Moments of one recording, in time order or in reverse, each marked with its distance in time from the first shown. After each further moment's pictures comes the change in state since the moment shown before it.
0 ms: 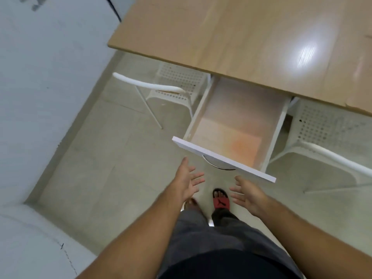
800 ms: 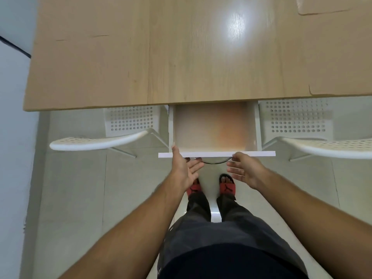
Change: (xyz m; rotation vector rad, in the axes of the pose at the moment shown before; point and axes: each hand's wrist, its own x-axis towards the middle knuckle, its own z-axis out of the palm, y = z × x) left_hand 0.106 0.158 0.104 0.175 -0.111 -0.082; right_hand 0.056 -0.156 -0.008 0.413 0.189 -0.019
